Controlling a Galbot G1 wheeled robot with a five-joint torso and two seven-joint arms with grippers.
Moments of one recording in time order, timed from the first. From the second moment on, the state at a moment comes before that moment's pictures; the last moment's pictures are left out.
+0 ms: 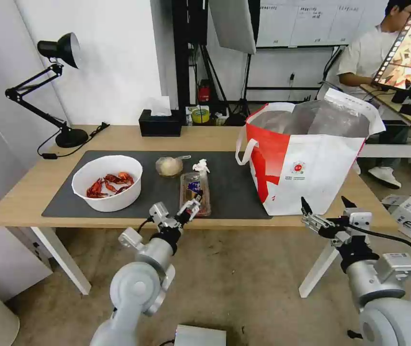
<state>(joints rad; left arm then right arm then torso) 1.26 -1.44 -0.27 -2.07 -1.14 0.30 -0.30 -1.58 1.35 0.74 2.38 0.28 -0.34 -0.01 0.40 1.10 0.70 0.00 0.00</state>
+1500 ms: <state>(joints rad) 1.22 -1.40 -0.25 -1.98 -1.09 0.27 -0.30 -1.20 0.94 0.41 2.20 1.02 -0.41 0.25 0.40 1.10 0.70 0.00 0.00</state>
